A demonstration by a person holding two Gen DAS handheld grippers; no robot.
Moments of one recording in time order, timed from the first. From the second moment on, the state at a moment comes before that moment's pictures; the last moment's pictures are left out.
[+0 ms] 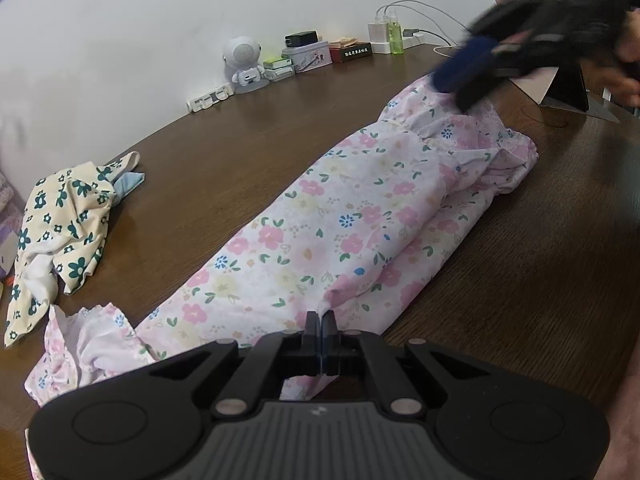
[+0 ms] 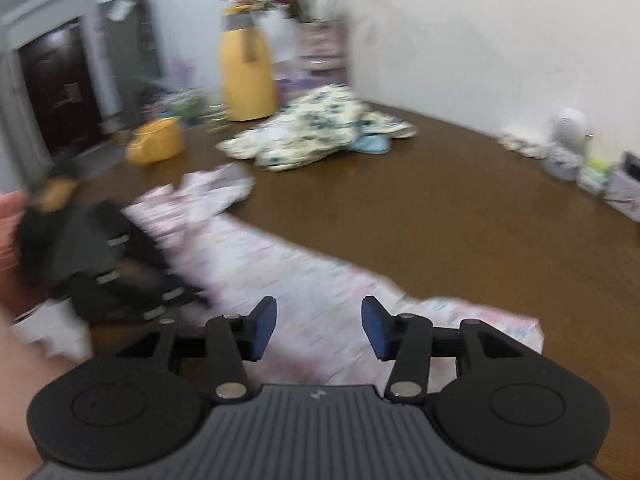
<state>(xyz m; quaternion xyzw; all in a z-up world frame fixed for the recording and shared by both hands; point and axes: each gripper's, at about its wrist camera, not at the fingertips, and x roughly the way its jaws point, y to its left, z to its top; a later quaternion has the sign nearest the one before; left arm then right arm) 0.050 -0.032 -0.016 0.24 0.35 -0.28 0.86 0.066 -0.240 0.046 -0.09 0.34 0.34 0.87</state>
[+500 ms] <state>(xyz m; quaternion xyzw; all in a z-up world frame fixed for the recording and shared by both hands) 0.064 0.044 0.038 0.08 0.34 -0.23 0.91 0.076 -0.206 -0.024 -0.12 0.37 0.31 0.87</state>
